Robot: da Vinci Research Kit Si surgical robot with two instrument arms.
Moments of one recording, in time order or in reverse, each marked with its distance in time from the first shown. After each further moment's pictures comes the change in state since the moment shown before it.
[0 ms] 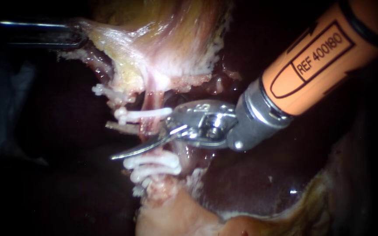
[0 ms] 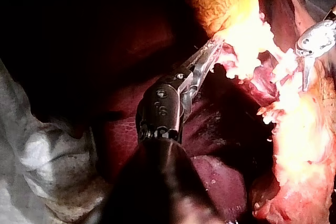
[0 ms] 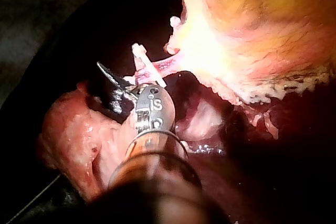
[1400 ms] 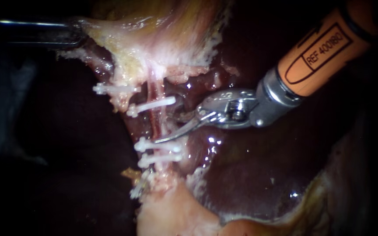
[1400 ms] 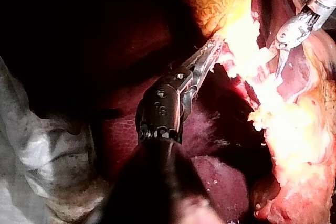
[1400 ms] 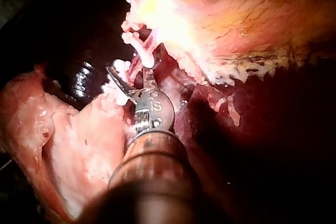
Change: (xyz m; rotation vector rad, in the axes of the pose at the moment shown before) right arm -0.007 0.008 -0.004 -0.174 -0.143 -0.018; left arm 0.000 0.000 0.000 0.000 0.000 0.000
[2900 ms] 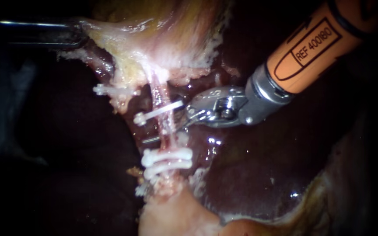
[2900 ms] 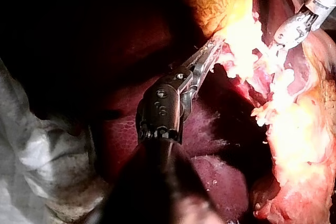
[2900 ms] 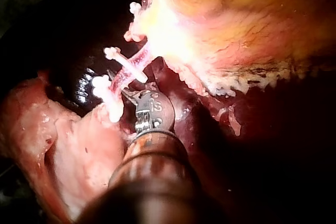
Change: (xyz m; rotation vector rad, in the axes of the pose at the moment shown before) right arm 0.000 0.000 -0.001 -0.069 -0.017 0.009; left arm 0.000 0.000 0.000 0.001 0.000 0.000
